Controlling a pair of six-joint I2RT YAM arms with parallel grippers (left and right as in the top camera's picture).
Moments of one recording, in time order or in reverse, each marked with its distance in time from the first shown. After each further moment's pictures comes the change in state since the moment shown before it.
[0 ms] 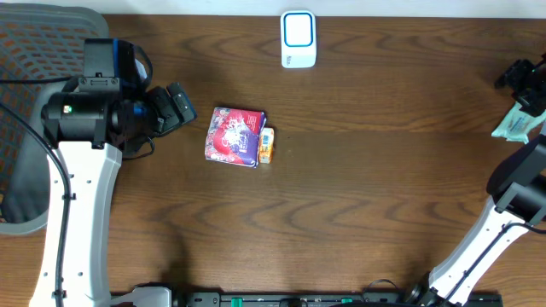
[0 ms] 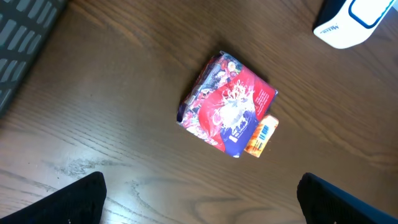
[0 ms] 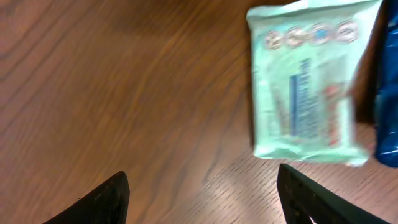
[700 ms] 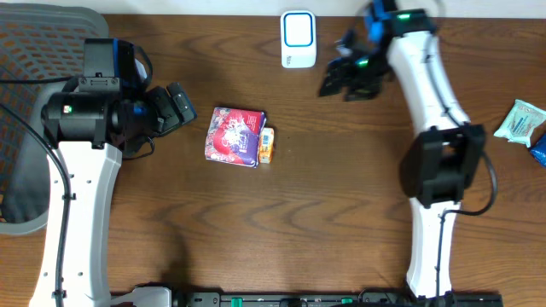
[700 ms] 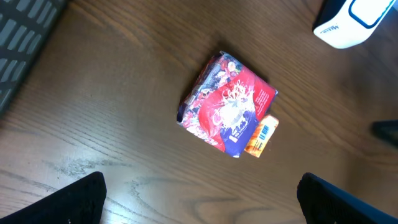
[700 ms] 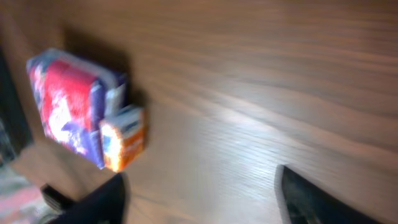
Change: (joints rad) left arm 0.000 0.000 0.000 0.000 0.000 0.000; right arm 0.692 0.001 0.001 -0.208 -0.436 -0.204
